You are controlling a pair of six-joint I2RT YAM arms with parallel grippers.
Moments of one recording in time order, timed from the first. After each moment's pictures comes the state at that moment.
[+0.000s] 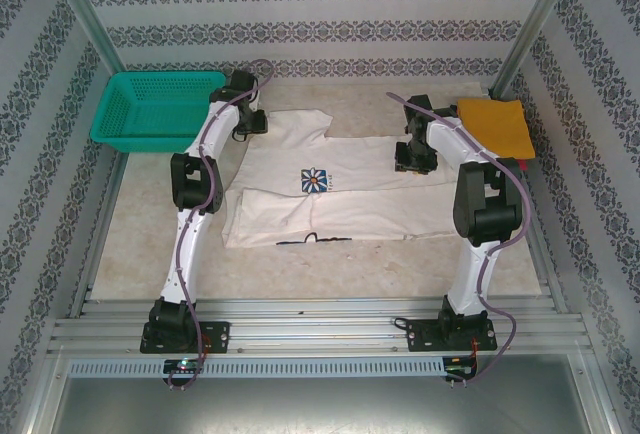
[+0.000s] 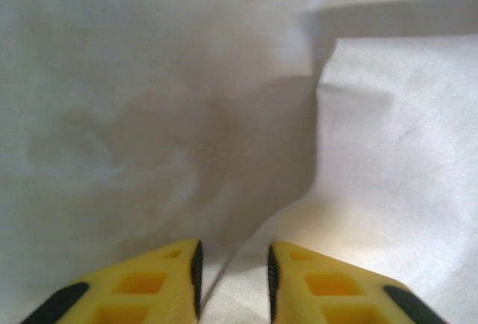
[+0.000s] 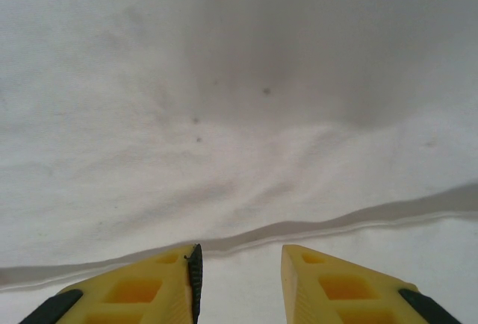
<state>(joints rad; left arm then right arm) -0.11 2.74 2.63 -1.01 0.11 -0.18 0.12 1.99 1.57 -0.96 -0.01 0.29</state>
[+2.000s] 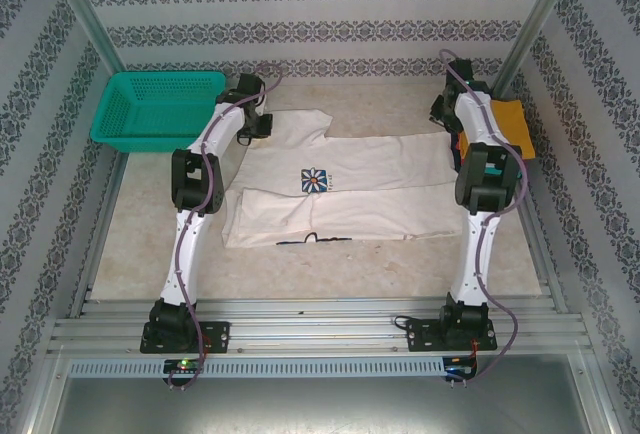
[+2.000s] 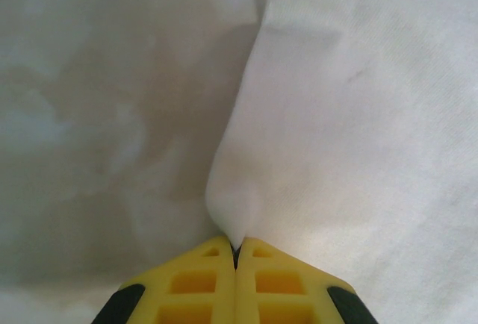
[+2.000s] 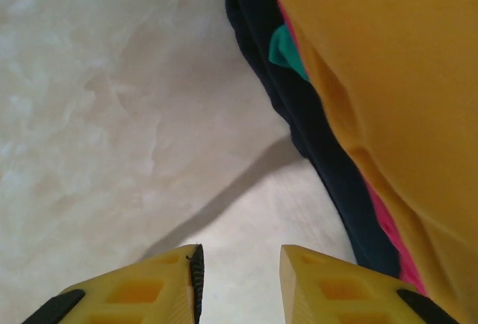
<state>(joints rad) -0.15 2.64 2.44 -0.93 0.07 -0.15 -0.11 2.42 2.22 -0.91 0.07 0.52</state>
